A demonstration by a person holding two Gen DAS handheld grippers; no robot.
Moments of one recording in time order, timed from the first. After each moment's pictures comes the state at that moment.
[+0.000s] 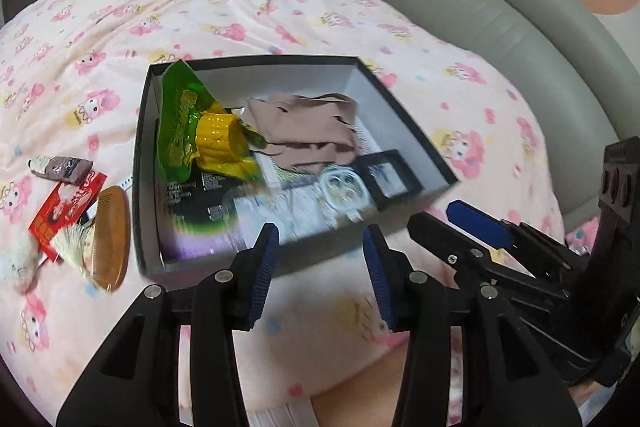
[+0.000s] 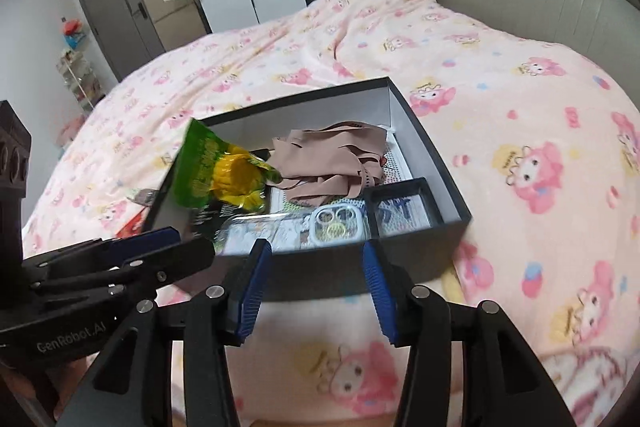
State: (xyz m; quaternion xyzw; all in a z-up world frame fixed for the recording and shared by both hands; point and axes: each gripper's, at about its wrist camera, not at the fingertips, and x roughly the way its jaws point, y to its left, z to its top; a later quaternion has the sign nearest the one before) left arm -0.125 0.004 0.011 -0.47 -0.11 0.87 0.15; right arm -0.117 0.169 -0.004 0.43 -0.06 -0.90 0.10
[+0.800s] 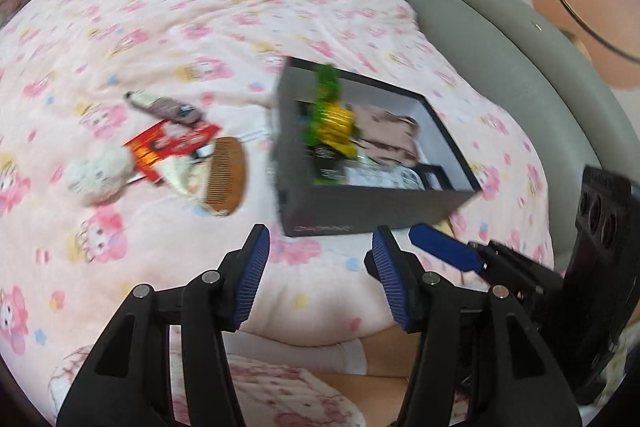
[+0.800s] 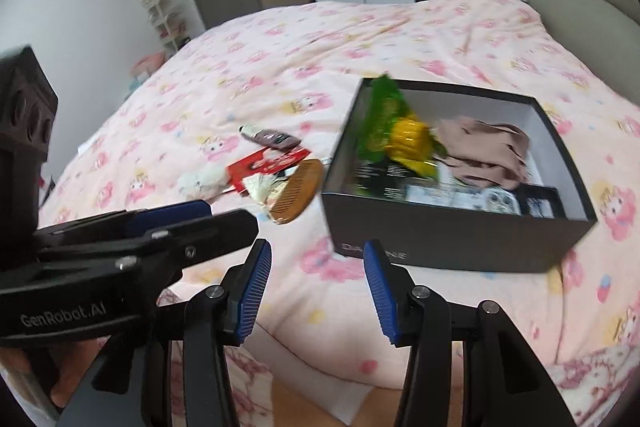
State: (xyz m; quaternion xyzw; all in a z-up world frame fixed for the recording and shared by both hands) left arm -0.034 -0.127 0.020 -0.44 -0.21 0.87 0.06; right arm -0.055 0.025 0.004 0.44 0.02 -0.86 0.25
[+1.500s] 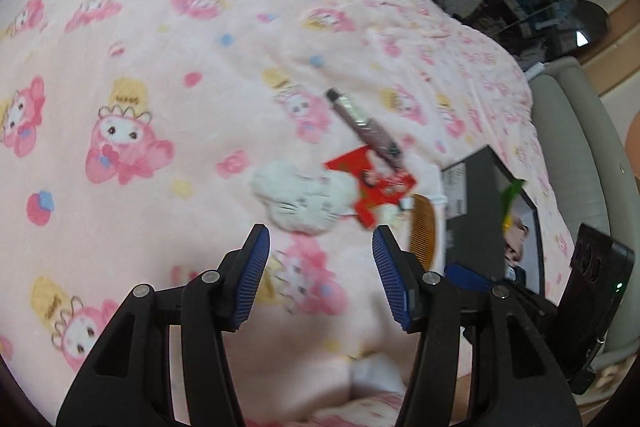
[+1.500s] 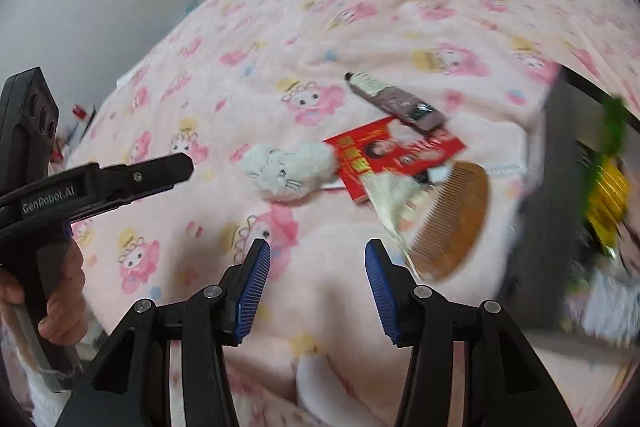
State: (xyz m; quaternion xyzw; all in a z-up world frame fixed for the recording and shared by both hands) left arm -0.025 -0.354 -0.057 -0.46 -0.35 0.81 -0.10; right arm -0.125 -0.155 -0.057 0.53 0.08 -0.76 0.37
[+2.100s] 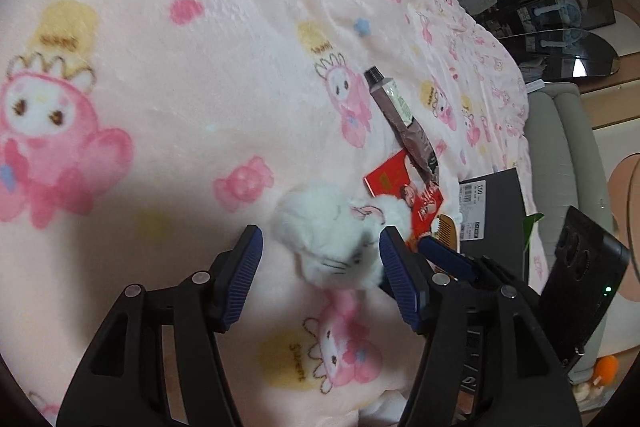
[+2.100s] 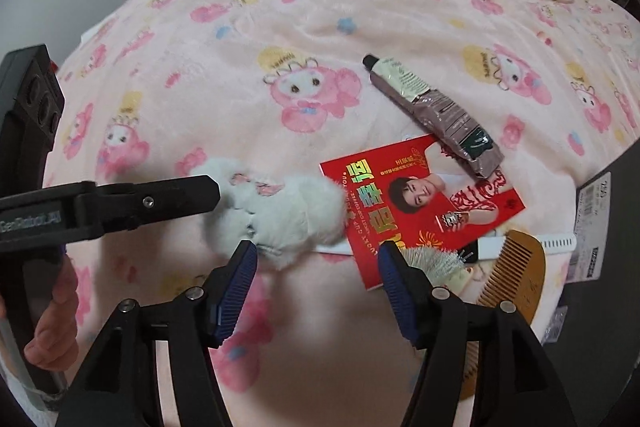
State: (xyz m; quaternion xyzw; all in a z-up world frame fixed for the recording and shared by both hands) left arm -0.068 -0.398 -0.147 -0.48 -0.45 0.75 -0.04; right arm -0.166 -0.235 -0.120 0.55 0.17 -0.74 0.35
